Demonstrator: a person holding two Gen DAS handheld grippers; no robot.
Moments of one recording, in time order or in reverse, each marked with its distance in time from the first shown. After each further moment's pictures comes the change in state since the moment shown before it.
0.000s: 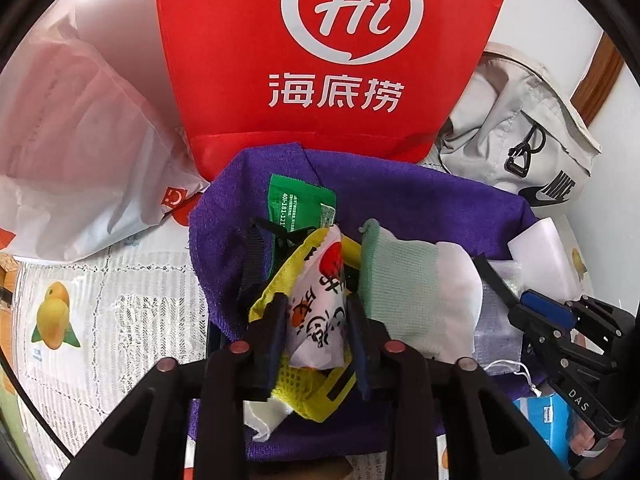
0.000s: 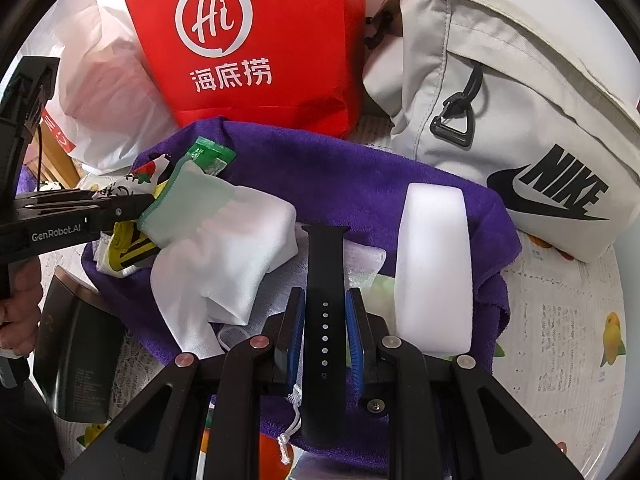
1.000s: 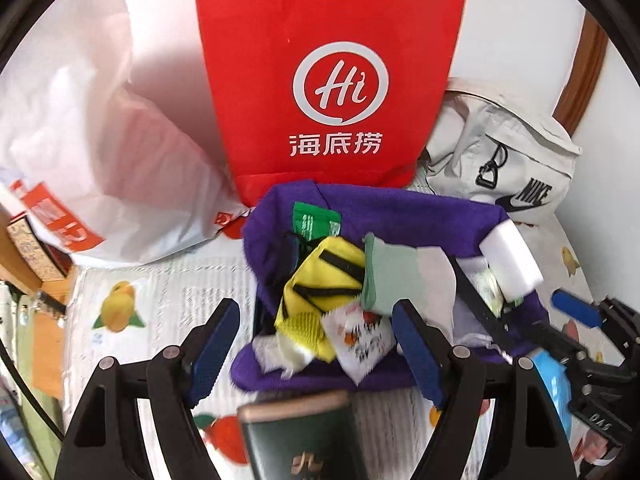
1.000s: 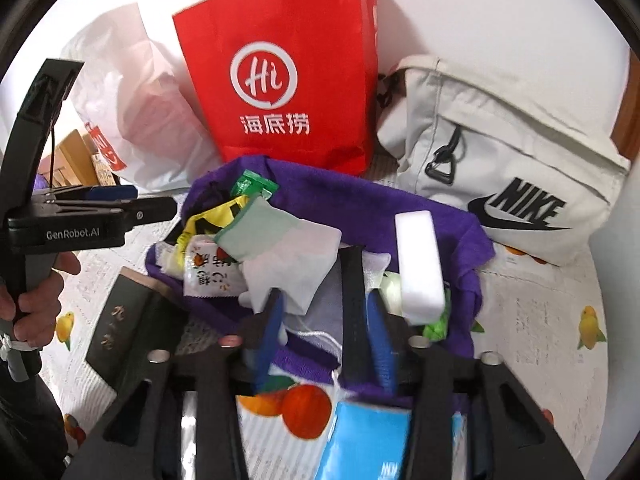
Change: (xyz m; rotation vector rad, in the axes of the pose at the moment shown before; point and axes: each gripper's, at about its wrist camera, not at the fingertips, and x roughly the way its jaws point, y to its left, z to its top) left arm -0.089 -0.010 -0.023 0.035 -0.099 0.099; right arm -0.088 0.020 -0.021 -0.004 -0.121 0.016
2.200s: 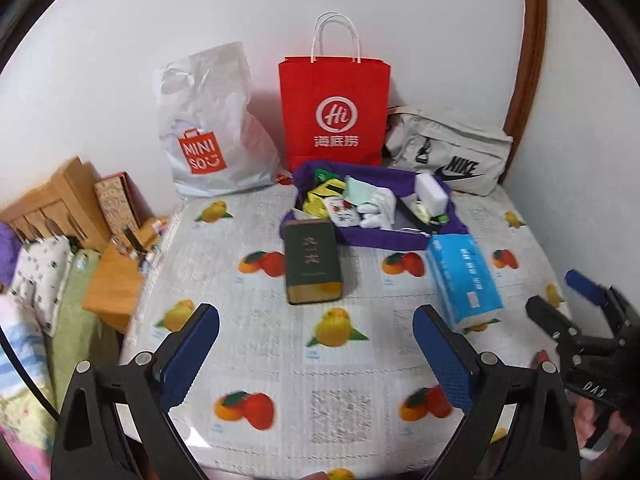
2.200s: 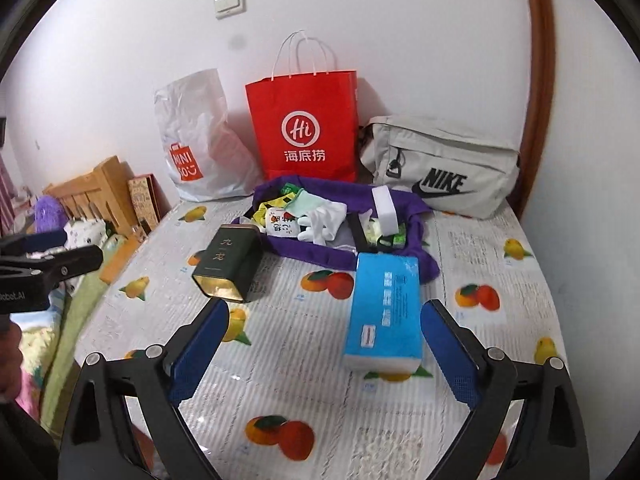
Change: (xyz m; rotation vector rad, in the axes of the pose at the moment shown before) left arm -0.242 -0.039 -0.182 -0.063 -0.133 0.080; right arm -0.214 0.057 -0.147 0.072 -0.188 -0.044
